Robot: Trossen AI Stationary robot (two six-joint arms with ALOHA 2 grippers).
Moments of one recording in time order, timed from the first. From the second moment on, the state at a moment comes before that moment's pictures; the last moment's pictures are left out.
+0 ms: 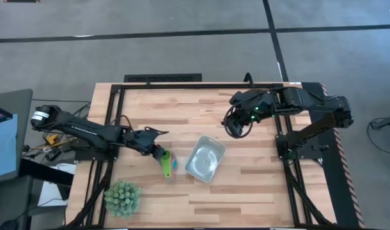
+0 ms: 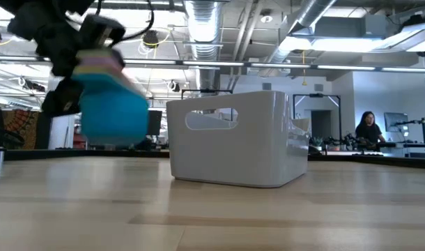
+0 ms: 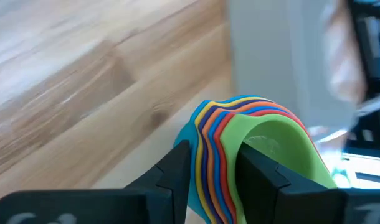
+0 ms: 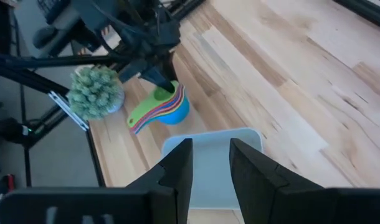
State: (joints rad) left arm -0.14 1.07 0.47 -0.08 -0.08 -1.17; right arm 0.04 1.35 1.63 -0.99 0.09 0.68
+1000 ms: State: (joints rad) left arm 0.00 1.71 1.40 -0.31 0.07 -0.47; right arm 0.19 1.23 1.63 -1.08 0.22 0.77
